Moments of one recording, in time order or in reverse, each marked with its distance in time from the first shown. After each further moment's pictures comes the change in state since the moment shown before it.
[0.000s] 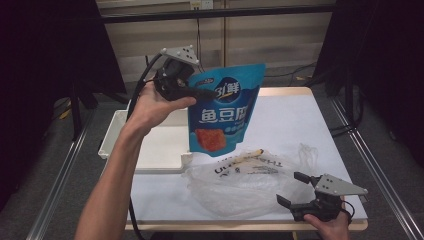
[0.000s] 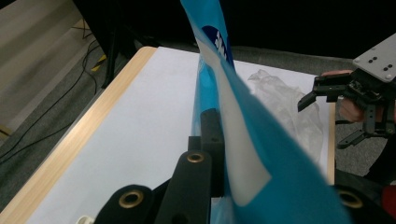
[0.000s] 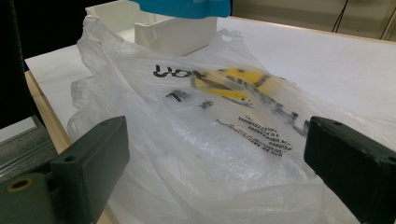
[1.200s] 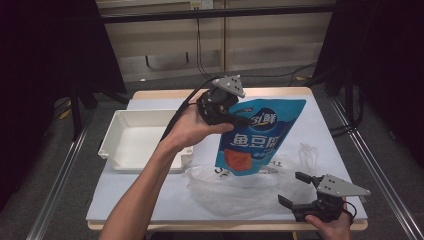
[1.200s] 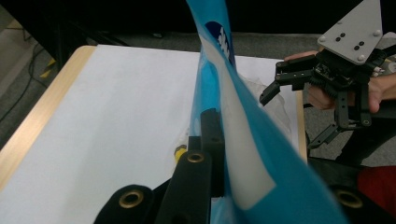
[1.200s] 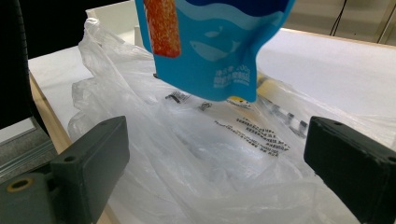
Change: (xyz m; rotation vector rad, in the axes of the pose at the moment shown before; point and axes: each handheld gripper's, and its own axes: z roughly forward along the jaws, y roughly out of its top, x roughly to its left) left arm -0.052 0.010 0.077 0.067 -0.150 0.102; right arm 0.000 0.000 -0.003 -0.010 -0.001 -0.006
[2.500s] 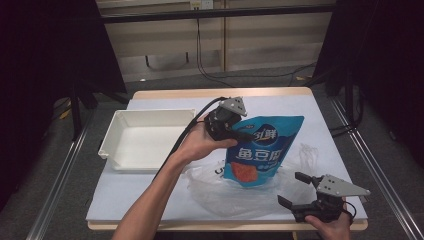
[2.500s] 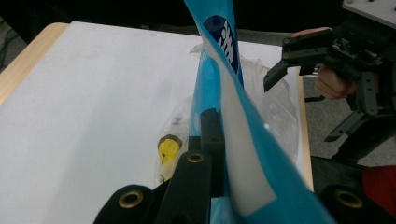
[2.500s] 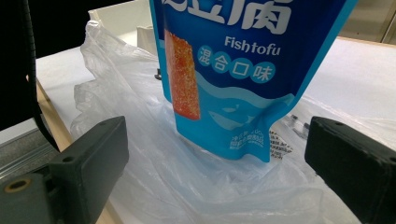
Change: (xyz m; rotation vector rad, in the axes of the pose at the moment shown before) left arm 0.001 -0.037 0.052 0.002 -0.061 -0.037; right arm 0.001 0.000 0.000 0.000 0.008 0.002
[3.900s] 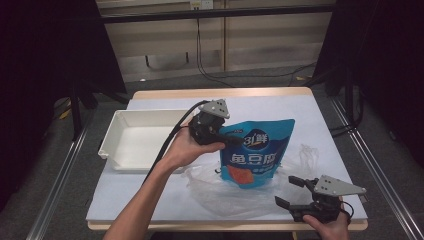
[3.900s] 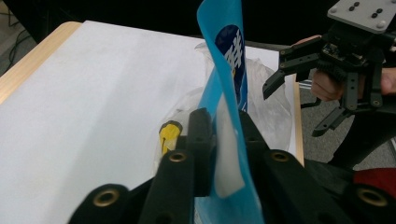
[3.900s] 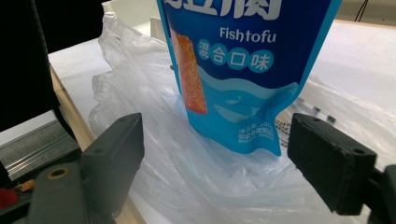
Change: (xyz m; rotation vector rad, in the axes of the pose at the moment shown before) left arm -0.005 -0.026 -0.024 -0.059 0.024 -0.051; right arm 0.003 0.000 0.003 0.036 0.055 0.016
